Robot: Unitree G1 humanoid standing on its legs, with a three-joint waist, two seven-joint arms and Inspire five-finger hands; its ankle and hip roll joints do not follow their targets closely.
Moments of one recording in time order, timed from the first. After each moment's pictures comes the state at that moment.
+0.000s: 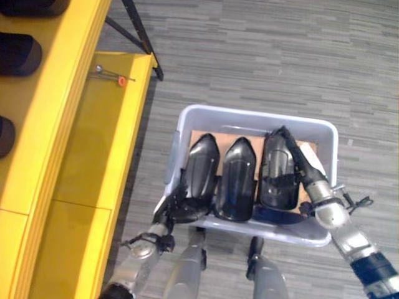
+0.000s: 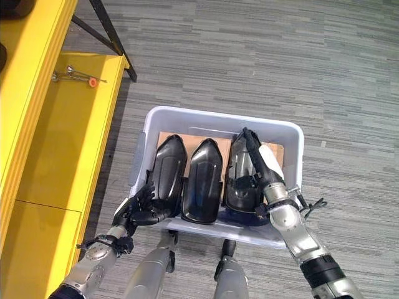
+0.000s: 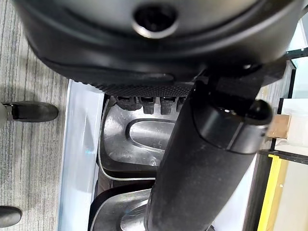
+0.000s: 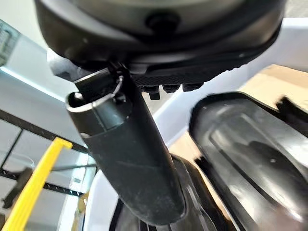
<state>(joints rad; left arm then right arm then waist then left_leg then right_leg) -0.05 0.43 -0.37 0.31 -0.56 -0.09 0.06 -0.17 -0.67 0.25 0.11 -0.06 -0.09 -0.16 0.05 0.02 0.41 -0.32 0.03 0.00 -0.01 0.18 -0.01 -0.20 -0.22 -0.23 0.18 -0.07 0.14</state>
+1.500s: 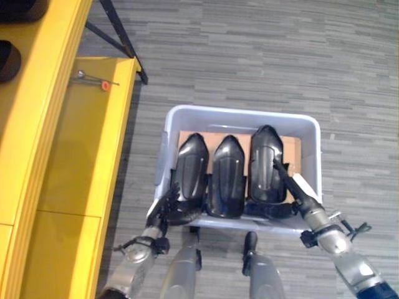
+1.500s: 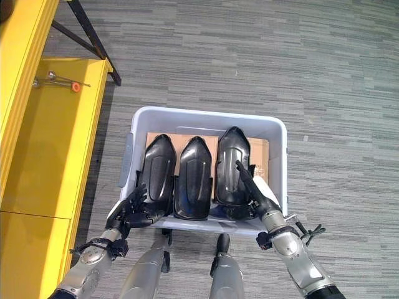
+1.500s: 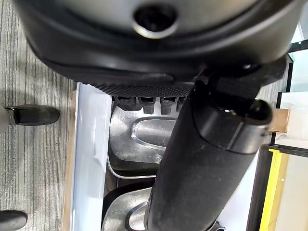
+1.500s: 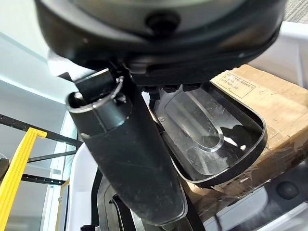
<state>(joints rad) 0.00 0.43 -0.32 0.31 -0.53 -0.09 0.08 0.00 -0.66 0.25 0.06 -0.05 -0.10 -0.09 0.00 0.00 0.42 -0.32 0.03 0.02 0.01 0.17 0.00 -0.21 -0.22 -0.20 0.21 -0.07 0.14</state>
